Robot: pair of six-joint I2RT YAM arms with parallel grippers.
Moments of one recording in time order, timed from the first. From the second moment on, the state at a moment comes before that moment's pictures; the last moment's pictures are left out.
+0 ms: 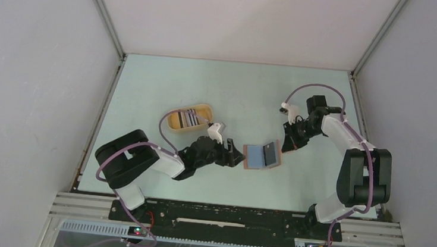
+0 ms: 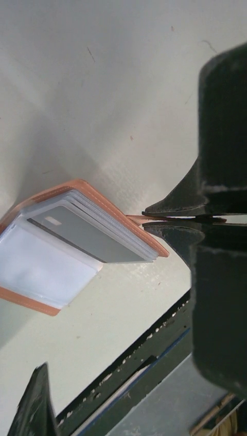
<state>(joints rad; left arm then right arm) -0.90 1.67 0.48 0.81 0.00 -0.74 0.08 1.59 1.09 -0.89 -0.58 -0.48</state>
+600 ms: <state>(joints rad) -0.84 1.70 0.51 0.82 0.12 -0.75 0.13 1.67 1.14 -0.88 -0.62 -0.44</state>
